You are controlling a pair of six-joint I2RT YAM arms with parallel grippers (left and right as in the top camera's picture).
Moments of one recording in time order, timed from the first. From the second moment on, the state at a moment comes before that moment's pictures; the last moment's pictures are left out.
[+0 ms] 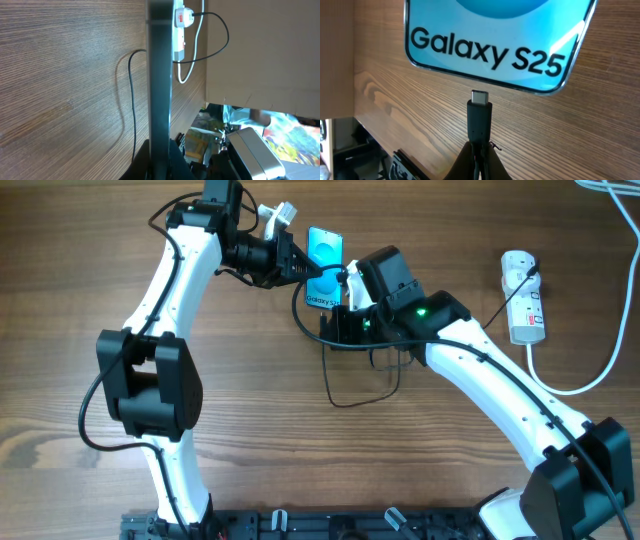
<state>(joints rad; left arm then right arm) -0.16 2.12 1.87 -1.07 1.04 -0.15 0.54 1.64 1.29 -0.65 -0.45 0.52</state>
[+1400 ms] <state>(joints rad) -0.16 2.12 1.87 -1.07 1.04 -0.15 0.54 1.64 1.29 -0.63 -0.45 0.55</state>
